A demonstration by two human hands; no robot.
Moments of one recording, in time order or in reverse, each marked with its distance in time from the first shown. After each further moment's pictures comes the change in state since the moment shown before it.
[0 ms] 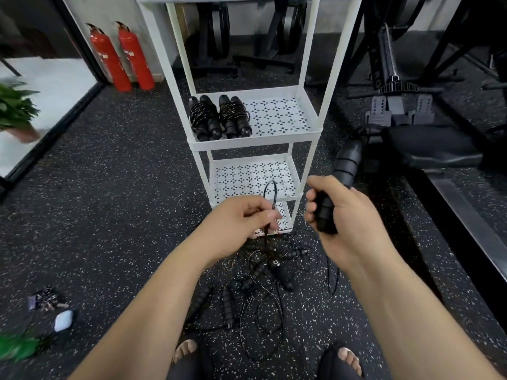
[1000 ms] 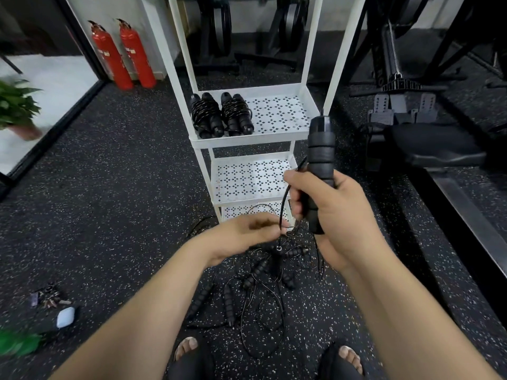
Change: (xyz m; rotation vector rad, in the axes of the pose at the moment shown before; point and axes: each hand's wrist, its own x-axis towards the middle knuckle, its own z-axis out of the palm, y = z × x) left_hand 0.030 -0.064 0.012 -0.151 -0.330 -0.063; right_hand -0.021 -0.005 0.025 -0.191 -0.173 -0.162
